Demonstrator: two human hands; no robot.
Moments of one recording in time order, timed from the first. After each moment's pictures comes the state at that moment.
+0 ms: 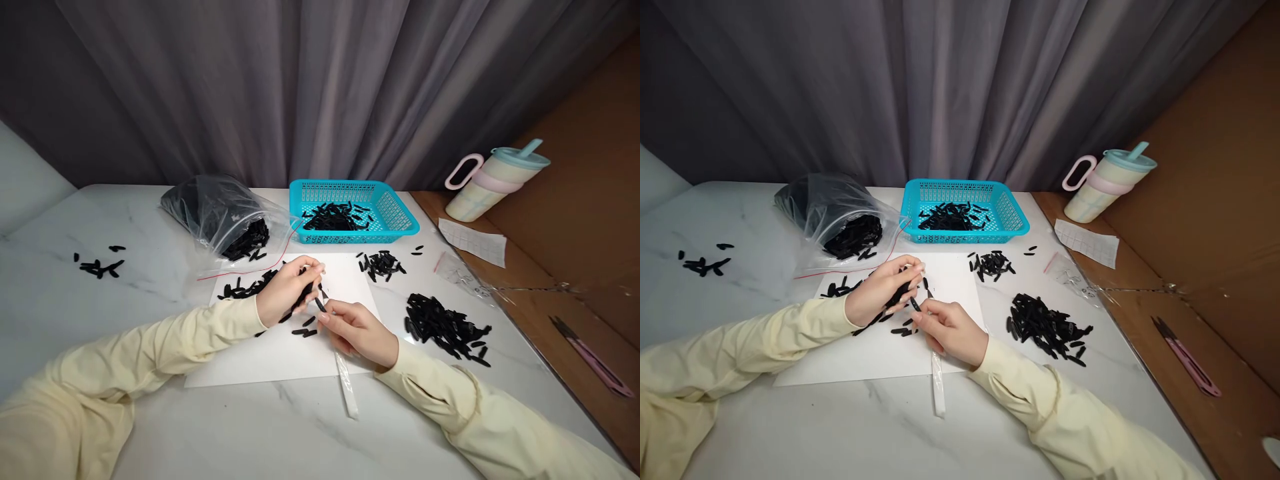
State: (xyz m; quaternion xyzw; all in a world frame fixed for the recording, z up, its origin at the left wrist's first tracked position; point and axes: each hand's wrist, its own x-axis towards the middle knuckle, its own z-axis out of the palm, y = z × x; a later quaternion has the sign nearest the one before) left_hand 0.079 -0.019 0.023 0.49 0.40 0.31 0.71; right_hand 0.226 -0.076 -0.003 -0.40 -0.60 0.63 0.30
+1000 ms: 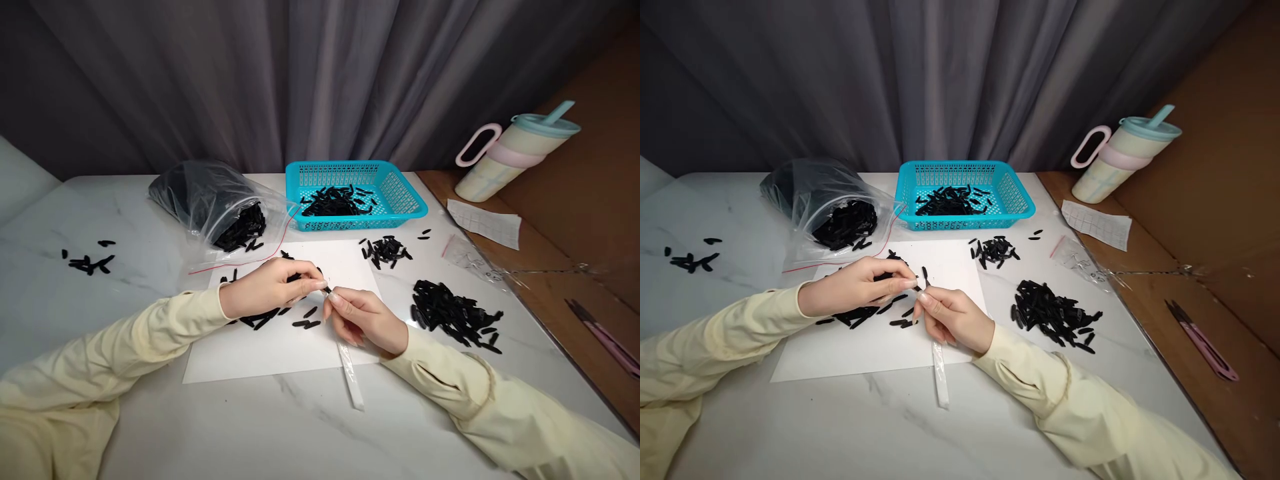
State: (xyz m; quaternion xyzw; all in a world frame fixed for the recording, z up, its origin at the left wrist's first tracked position) left_hand 0.048 -0.014 0.046 0.75 0.34 0.11 0.56; right_hand 0.231 -0.074 -0.006 -0.36 -0.54 0.68 0.34
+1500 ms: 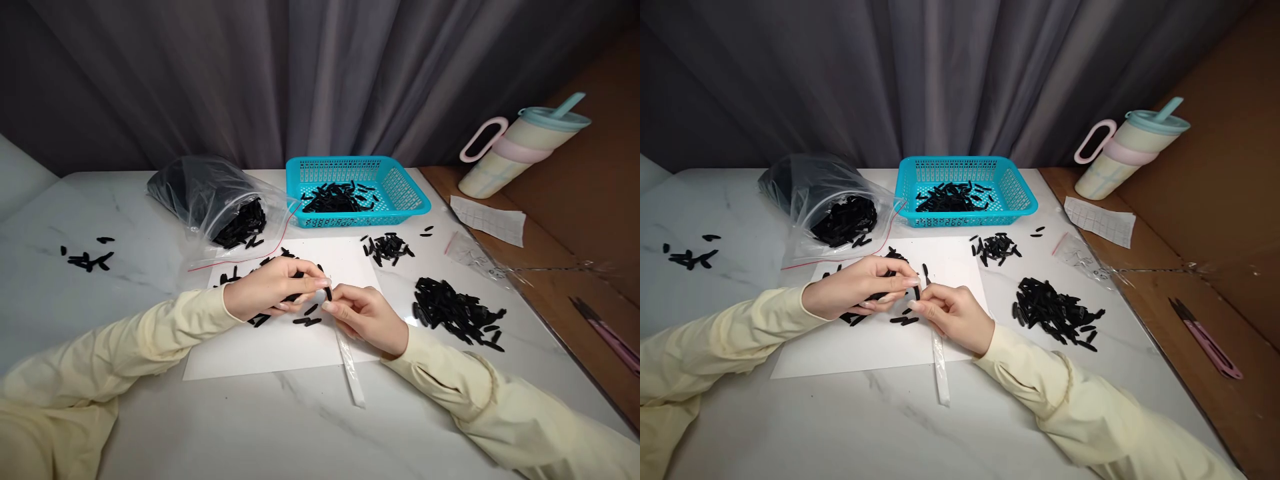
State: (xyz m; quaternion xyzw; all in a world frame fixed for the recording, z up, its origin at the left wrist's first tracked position) left_hand 0.052 -0.019 0.046 0.56 0.37 0.10 0.74; right_hand 0.228 -0.076 -0.008 -0.41 -0.61 0.57 0.36
